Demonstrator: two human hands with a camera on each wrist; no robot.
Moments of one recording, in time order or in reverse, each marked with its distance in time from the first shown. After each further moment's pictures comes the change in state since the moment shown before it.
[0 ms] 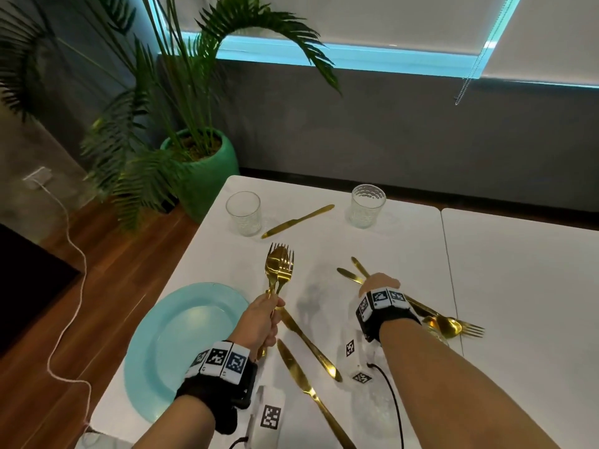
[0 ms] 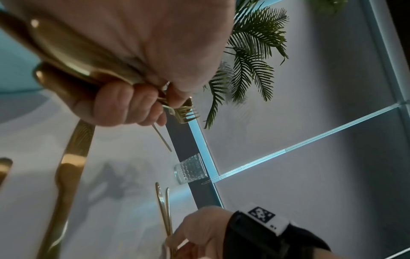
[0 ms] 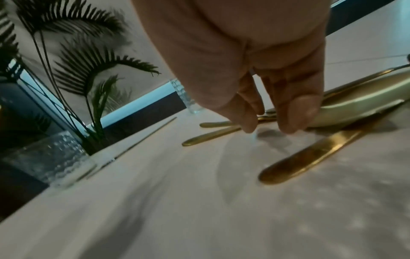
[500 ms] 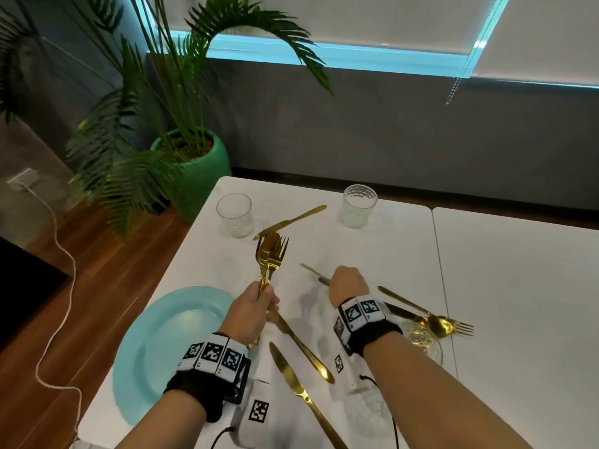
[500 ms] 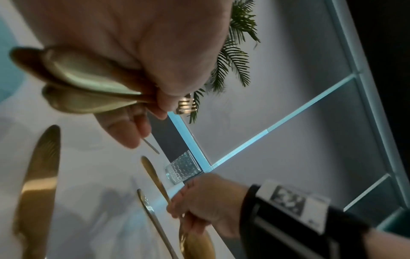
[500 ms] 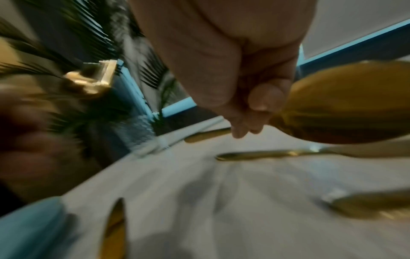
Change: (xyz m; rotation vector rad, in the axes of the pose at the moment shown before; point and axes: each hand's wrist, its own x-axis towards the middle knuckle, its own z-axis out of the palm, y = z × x) left_hand 0.002 0.016 -0.001 0.303 0.058 0.245; right_hand -0.016 -0.027 -0.013 0.012 0.035 -0.213
